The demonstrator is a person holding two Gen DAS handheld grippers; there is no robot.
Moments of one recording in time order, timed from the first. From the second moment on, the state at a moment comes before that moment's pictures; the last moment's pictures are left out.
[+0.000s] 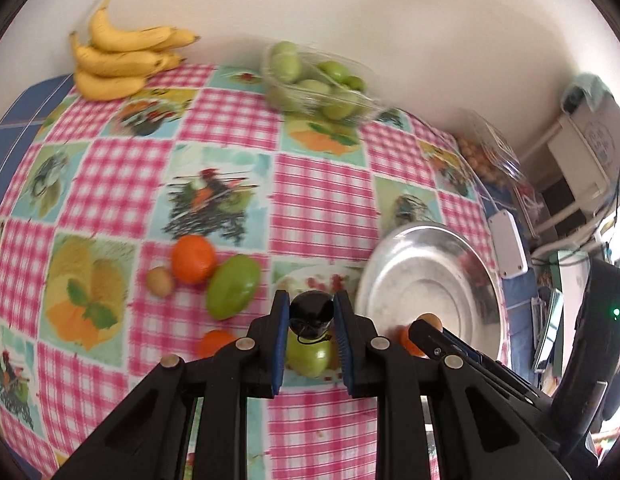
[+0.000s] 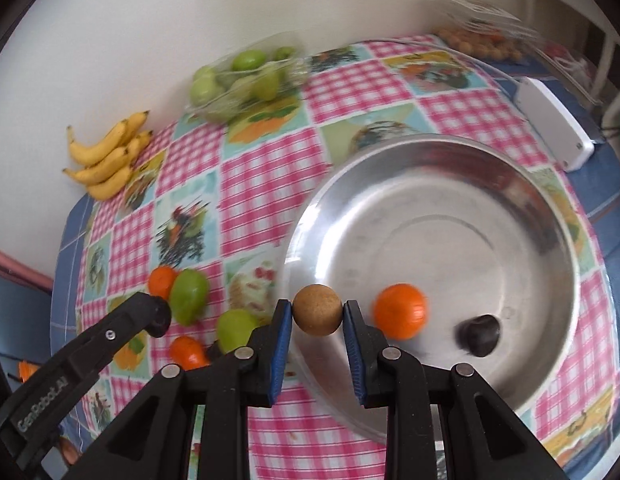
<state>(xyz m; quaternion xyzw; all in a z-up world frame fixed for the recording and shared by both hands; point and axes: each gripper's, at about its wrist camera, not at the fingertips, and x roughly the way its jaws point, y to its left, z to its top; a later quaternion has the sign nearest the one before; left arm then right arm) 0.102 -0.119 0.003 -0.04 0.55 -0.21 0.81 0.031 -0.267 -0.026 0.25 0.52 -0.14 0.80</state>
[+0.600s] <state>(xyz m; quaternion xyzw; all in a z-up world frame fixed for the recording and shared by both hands) 0.089 -0.197 -0.039 0.02 0.58 -0.26 0.77 0.000 -0.343 -0.054 0.29 0.52 -0.24 0.76</state>
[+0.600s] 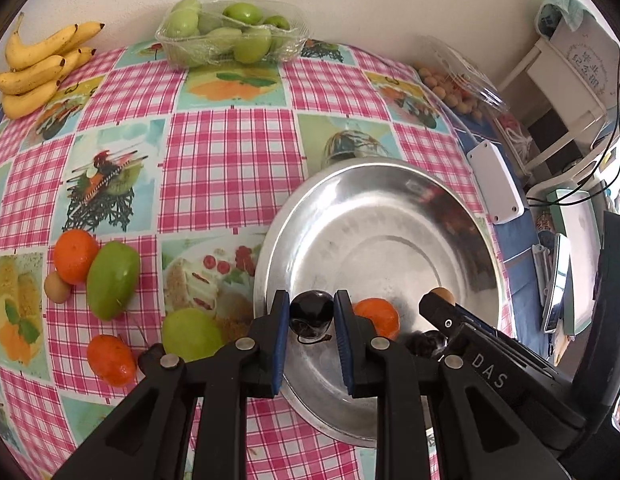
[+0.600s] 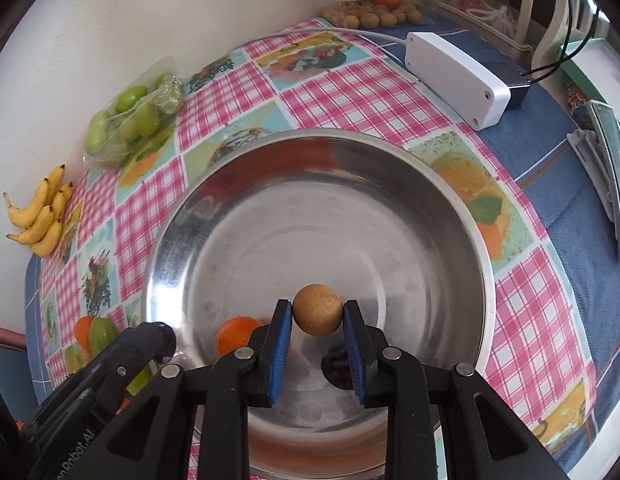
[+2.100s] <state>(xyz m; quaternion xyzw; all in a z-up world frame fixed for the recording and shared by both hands) 0.117 -0.078 -0.060 -0.03 0.61 -0.04 0.79 0.009 -0.325 -0.050 0.23 0.56 -0.22 0.77</state>
